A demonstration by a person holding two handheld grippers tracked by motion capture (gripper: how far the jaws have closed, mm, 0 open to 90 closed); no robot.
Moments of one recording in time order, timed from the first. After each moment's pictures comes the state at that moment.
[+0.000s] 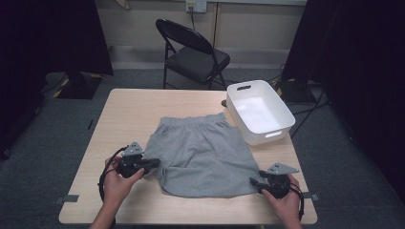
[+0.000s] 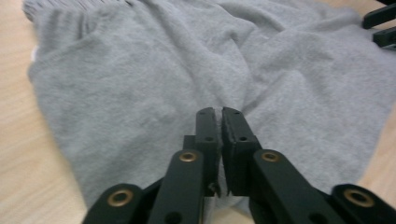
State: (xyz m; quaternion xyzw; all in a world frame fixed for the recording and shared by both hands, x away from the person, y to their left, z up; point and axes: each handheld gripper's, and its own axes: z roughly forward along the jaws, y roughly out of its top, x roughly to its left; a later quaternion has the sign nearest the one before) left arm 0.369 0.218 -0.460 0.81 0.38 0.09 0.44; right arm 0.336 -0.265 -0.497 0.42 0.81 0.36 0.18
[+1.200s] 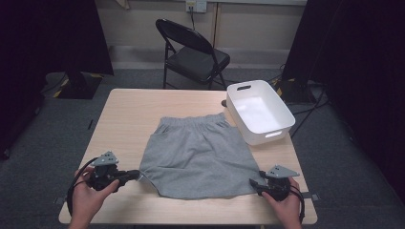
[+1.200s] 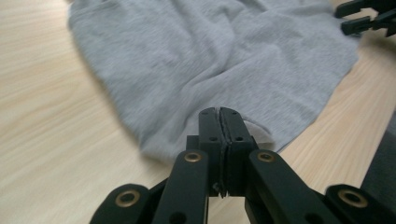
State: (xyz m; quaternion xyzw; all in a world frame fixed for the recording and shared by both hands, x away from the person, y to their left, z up) left arm 0.317 0.278 -0.438 0.81 0.41 0.07 0.42; right arm 0.331 -0.265 -0.502 0.40 0.81 0.38 0.20
